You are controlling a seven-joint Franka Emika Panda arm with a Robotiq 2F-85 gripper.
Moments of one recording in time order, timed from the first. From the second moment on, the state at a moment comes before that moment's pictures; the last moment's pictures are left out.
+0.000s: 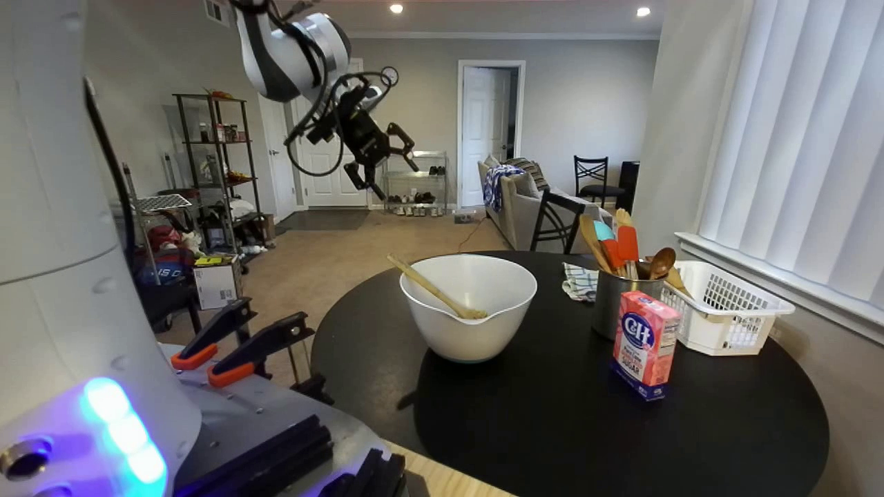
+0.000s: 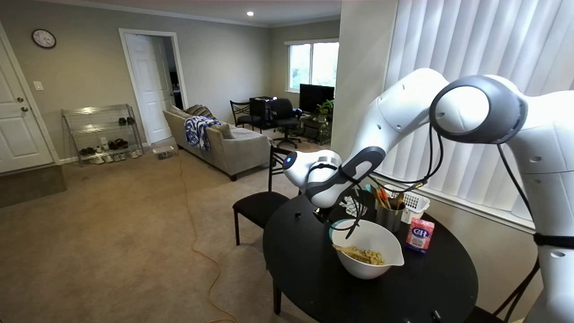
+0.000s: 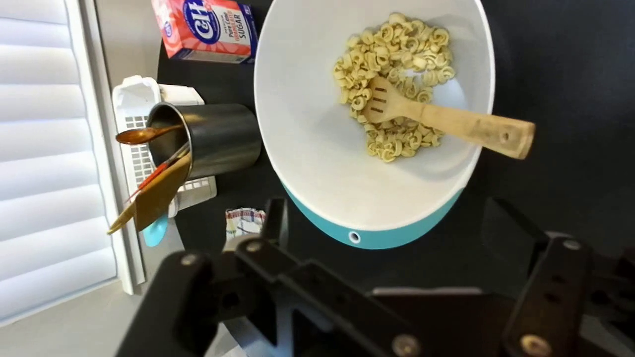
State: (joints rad) arm 0.31 0.53 0.15 -1.86 -0.85 2.01 0.66
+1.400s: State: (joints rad) arm 0.35 0.85 0.05 -1.66 -0.85 2.08 0.67
